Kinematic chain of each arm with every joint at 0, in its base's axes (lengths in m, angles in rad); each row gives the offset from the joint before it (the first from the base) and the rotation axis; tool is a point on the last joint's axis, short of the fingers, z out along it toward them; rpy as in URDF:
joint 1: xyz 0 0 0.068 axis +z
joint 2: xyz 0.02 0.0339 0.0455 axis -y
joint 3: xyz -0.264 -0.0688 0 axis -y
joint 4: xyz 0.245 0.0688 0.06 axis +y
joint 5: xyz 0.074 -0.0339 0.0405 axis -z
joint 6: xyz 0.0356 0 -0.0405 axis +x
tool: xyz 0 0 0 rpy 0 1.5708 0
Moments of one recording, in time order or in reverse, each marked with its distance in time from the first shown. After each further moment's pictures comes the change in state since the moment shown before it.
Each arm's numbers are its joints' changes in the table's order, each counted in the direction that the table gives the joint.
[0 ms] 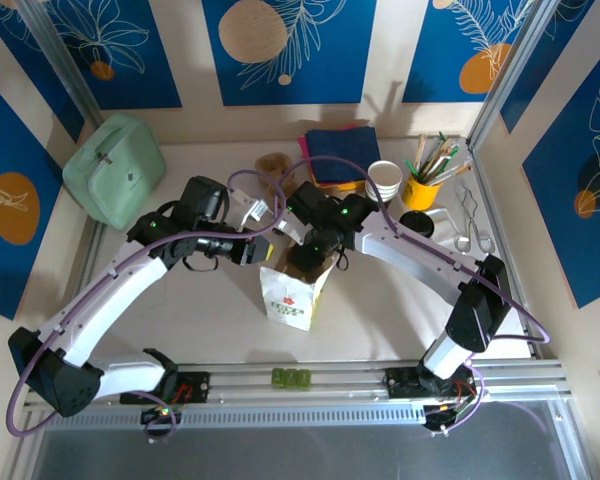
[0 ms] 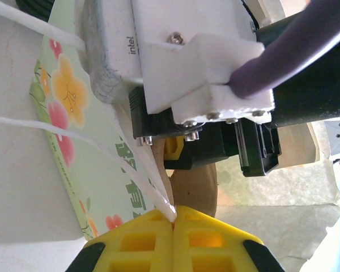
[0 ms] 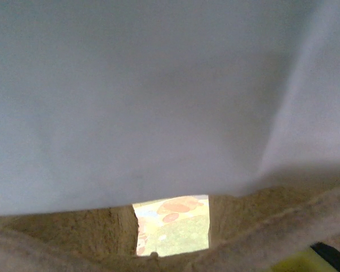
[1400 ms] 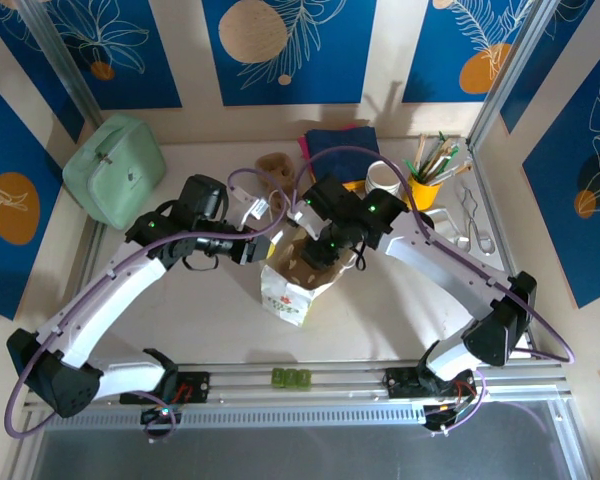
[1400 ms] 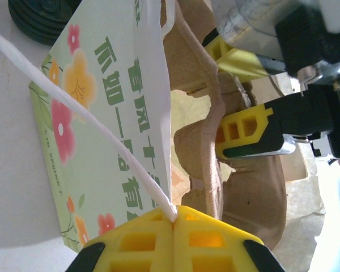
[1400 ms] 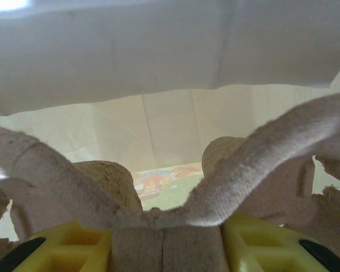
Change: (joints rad) left arm -0.002 0.004 0.011 -0.016 0.006 0.011; right arm -0.015 0.108 0.060 0.136 -0.029 0.090
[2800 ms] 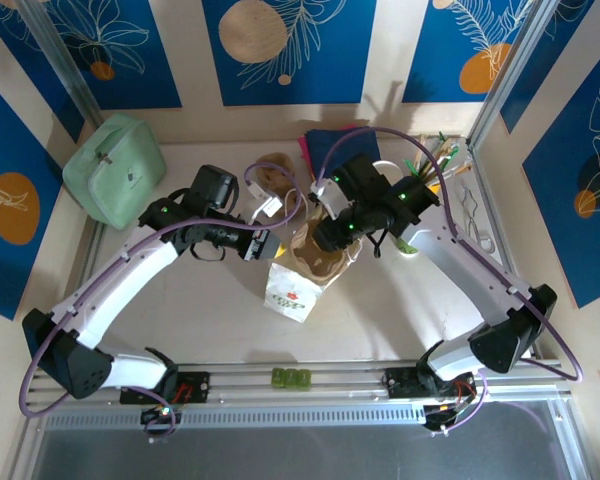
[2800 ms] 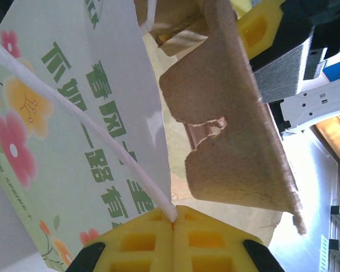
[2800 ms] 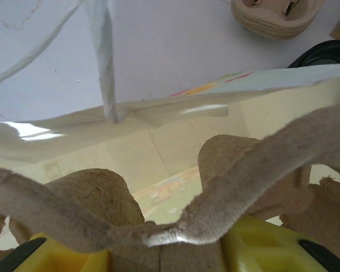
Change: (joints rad) left arm -0.003 -0.109 0.092 0.046 0.154 0.153; right arm -0.137 0.064 0.041 0.007 -0.116 0.075
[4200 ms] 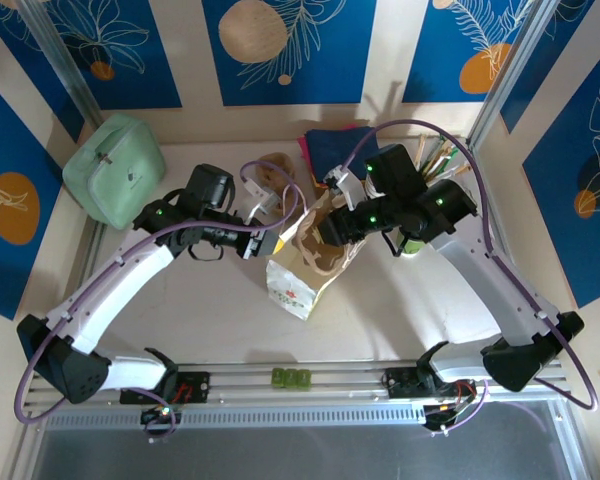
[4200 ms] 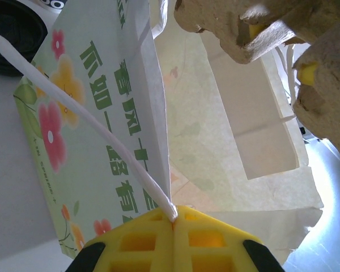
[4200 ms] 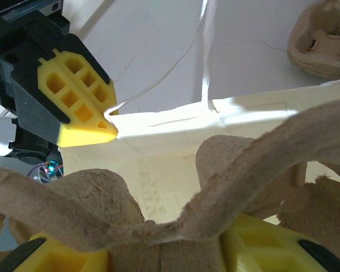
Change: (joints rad) left arm 0.000 0.024 0.000 -0.025 -0.056 -0.001; right arm -0.096 0.123 0.003 -0.056 -0.289 0.077
